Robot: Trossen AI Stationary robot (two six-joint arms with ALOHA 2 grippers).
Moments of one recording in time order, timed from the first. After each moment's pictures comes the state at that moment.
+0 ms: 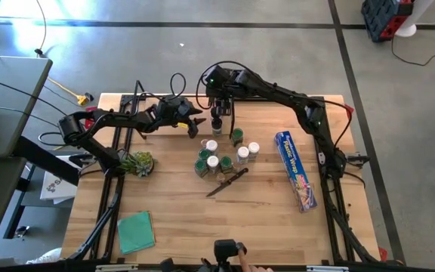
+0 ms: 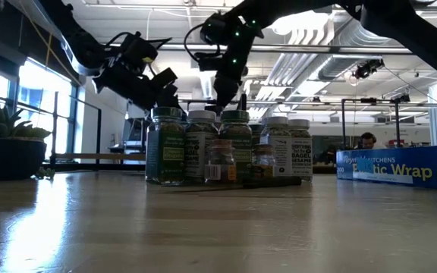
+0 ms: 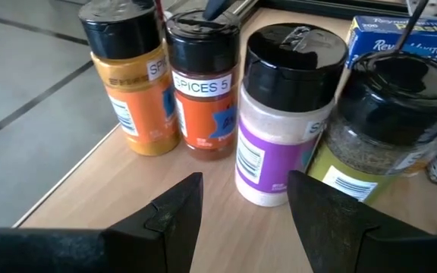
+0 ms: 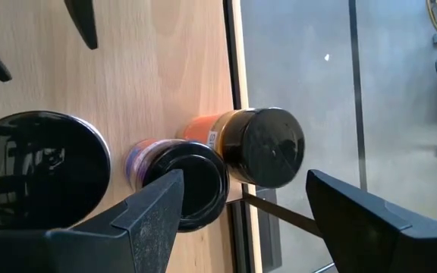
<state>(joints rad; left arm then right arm) 0.58 1.54 0.66 0.42 0.12 0.09 -0.44 2.24 2.24 -1.03 0.29 -0.52</state>
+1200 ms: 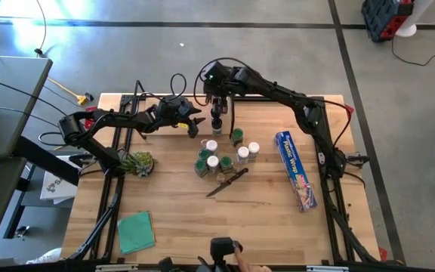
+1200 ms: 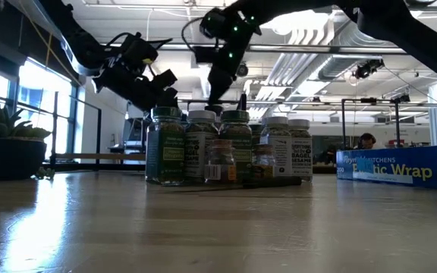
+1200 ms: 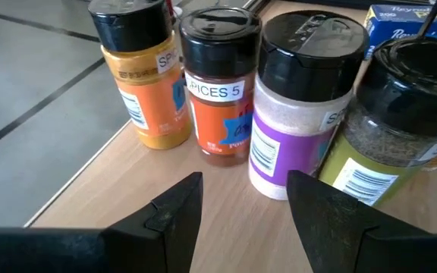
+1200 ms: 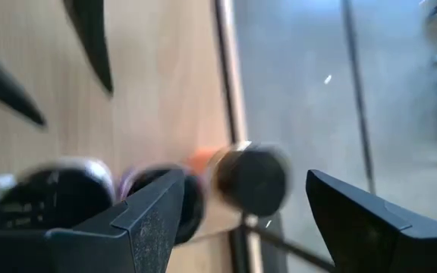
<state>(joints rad) 0.58 1.54 0.66 0.41 0.08 0.11 -0.45 2.27 2.35 -1.02 0.23 -0.51</state>
